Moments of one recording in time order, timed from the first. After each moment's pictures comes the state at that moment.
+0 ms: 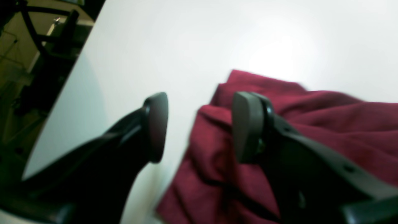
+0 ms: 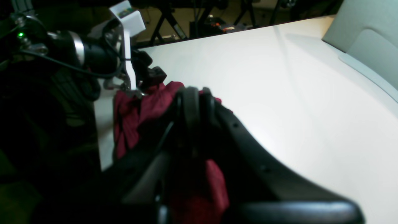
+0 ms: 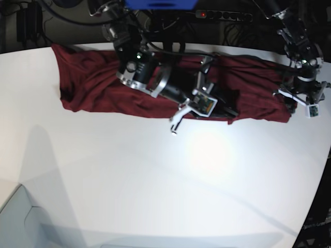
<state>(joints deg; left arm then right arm) 7.1 -2.8 -40.0 91.0 6.9 -24.4 23.1 -6.5 -6.1 -24.4 105.8 -4.3 39.9 -18.3</state>
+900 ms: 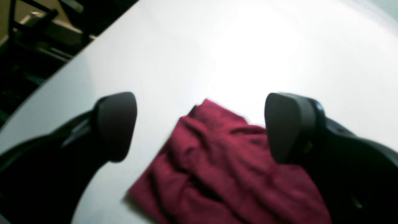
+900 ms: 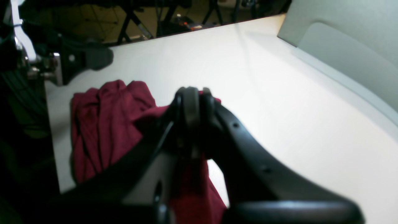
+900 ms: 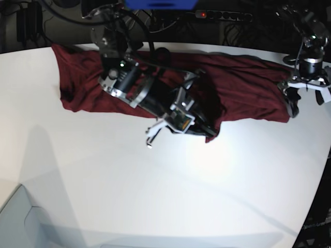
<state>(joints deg) 15.7 -0.5 -43.4 102.0 -21.8 -23.9 23.5 -5.7 -5.9 -17.5 108.8 -4.3 39.9 -18.4</state>
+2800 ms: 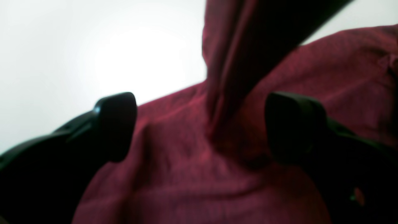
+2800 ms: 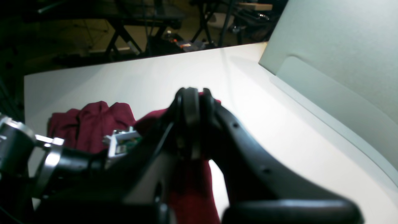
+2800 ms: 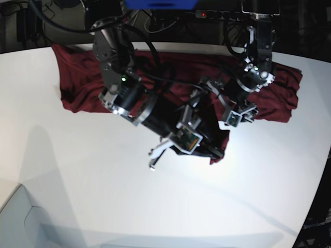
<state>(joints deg) 8.3 -6.3 -3.9 87.5 -4.2 -30.8 22.6 1.0 -8.4 -17.9 110.1 -4.1 39.9 -22.7</state>
